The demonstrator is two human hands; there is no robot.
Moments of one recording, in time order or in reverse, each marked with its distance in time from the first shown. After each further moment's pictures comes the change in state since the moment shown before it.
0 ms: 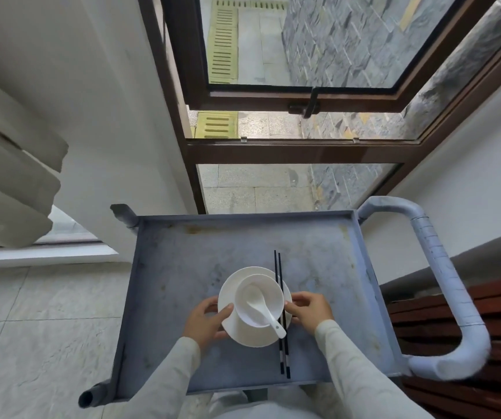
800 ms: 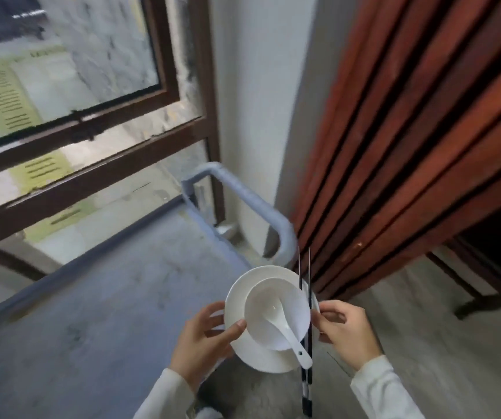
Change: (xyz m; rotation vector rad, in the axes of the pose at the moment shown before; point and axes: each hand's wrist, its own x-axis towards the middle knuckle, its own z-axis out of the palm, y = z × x) left_hand -0.173 -0.016 0.192 0.444 -0.641 0.156; right_hand -0.242 0.173 -0.189 0.539 0.578 -0.056
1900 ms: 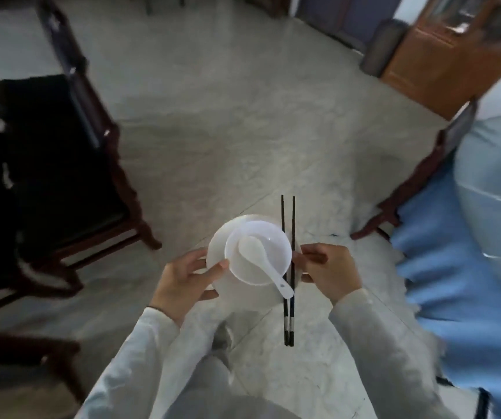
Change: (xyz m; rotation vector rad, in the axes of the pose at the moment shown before) left_hand -0.101 -0.120 0.838 0.766 -1.304 -0.023; right_hand -0.237 0.231 -0.626 0.439 1.406 0.371
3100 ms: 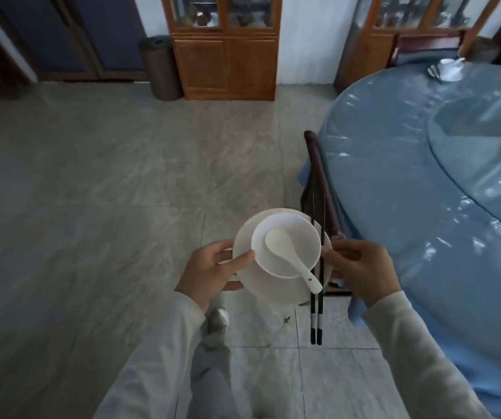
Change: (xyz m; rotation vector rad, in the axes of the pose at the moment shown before) left_hand 0.626 0.309 0.625 0.450 -0.848 -0.011; right_hand 0.591 -0.033 -0.391 0.220 0.795 0.188
